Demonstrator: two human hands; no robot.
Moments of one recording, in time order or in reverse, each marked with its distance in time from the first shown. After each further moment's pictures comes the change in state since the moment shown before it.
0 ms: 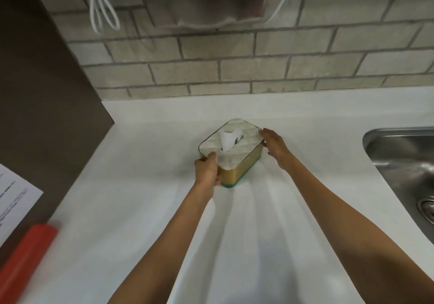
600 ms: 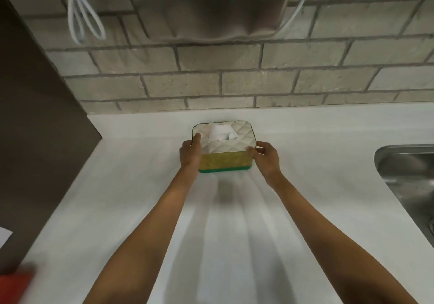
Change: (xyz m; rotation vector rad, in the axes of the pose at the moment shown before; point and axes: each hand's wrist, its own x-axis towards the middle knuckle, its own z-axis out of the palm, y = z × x) left_hand 0.111 0.077 -0.004 0.253 0.134 0.193; right_hand 0.042 -0.006 0.045 -0.009 0.212 -0.065
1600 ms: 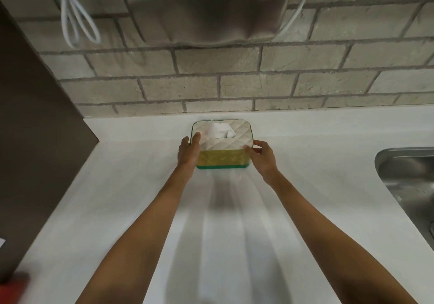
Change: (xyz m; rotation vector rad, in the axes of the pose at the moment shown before) left_hand 0.024 0.000 0.003 0.113 -0.039 0.084; right_hand 0.018 -0.004 0.007 -0.028 -0.048 0.022
